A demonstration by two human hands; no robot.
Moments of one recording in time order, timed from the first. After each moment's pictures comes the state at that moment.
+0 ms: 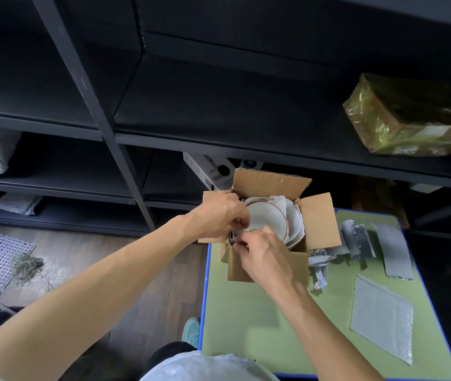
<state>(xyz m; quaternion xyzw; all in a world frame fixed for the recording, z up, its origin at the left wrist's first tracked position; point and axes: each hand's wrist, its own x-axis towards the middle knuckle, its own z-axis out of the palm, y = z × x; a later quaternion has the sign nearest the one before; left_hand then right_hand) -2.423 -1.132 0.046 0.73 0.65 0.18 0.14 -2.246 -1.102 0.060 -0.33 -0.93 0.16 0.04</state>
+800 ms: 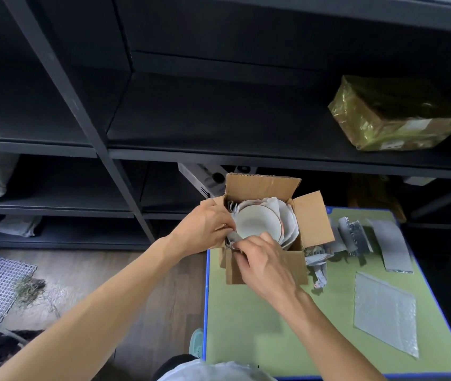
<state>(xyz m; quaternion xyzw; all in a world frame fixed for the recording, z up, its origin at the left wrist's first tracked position) -2.415 -1.162 0.055 0.68 0.68 0.27 0.10 -2.228 -1.106 0.057 -0.29 -0.94 0.14 0.09</state>
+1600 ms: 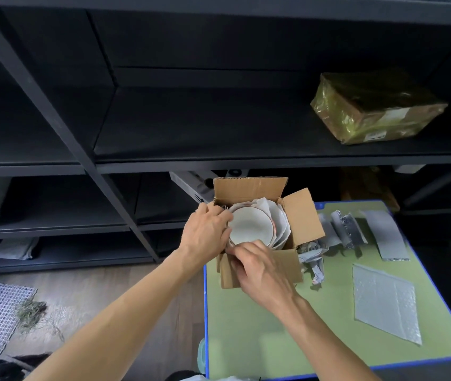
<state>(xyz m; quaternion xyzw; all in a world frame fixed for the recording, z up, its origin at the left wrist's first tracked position) -2.387 -1.142 0.039 0.59 0.80 0.14 0.02 -2.213 -1.108 0.049 -0.28 -0.93 0.21 0.08</state>
